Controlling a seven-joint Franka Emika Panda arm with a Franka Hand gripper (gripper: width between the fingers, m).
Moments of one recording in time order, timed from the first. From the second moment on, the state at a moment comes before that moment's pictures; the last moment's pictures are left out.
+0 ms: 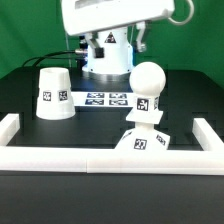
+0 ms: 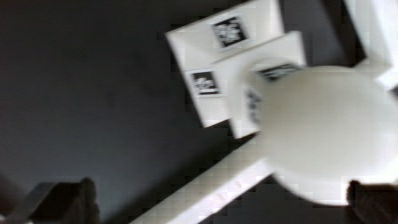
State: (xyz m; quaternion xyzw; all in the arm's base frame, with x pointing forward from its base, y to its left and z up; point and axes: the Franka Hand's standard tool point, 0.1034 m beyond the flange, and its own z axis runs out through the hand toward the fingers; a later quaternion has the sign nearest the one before) arm 0.525 -0.019 0.155 -0.95 0.29 -0.09 0.09
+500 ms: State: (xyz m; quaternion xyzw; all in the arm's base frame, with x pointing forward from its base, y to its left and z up) arm 0.491 -0.092 0.164 -0.96 0.26 -0.10 0.08
